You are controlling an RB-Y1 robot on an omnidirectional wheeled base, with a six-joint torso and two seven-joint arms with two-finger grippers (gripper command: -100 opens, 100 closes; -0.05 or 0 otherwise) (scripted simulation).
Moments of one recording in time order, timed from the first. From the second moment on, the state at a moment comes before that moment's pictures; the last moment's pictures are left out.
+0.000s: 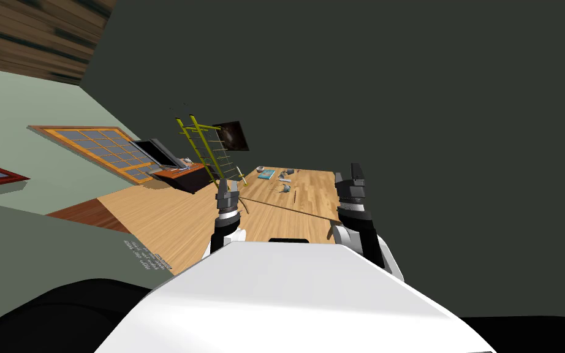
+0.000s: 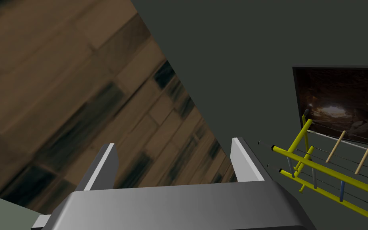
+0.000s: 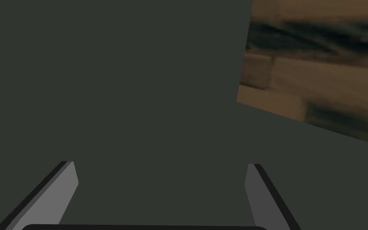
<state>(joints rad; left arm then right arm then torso) 0.53 0.04 -0.01 -2.24 0.03 -0.64 -0.16 0.49 0.01 0.00 -2.38 0.10 -0.36 0.00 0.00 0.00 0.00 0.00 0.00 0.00</state>
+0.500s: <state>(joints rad) 0.53 0.04 -0.01 -2.24 0.03 -0.64 -0.16 0.51 -0.11 0.04 -2.33 0.12 -0.38 0.00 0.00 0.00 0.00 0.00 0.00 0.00</state>
